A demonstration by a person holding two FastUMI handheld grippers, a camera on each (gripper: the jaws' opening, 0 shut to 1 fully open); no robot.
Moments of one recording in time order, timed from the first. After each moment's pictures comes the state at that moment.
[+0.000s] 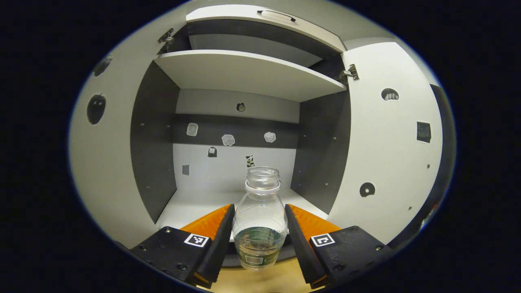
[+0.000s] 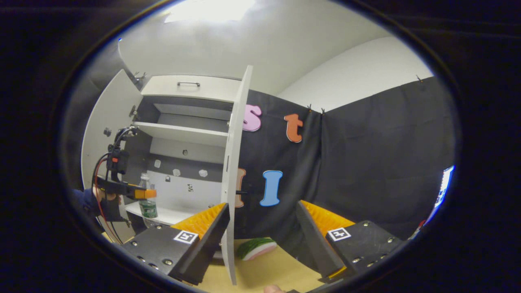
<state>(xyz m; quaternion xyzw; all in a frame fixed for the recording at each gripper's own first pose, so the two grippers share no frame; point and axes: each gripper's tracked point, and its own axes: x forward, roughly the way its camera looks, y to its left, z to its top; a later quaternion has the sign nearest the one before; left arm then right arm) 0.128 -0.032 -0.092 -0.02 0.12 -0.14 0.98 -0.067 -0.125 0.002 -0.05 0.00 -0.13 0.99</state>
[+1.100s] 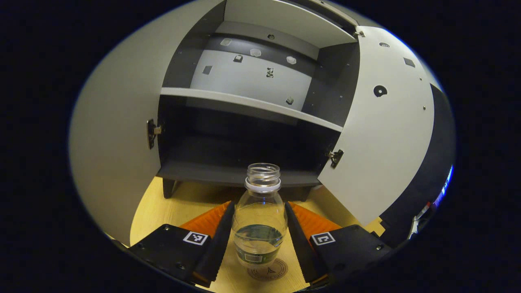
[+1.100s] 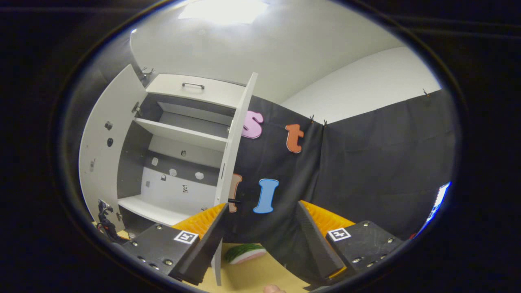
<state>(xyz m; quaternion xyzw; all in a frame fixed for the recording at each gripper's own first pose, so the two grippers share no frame) 0.013 -0.009 -0.359 -0.10 0.28 -0.12 0.95 -0.073 -0.137 0.016 -0.10 -0.01 -0.15 0.98</state>
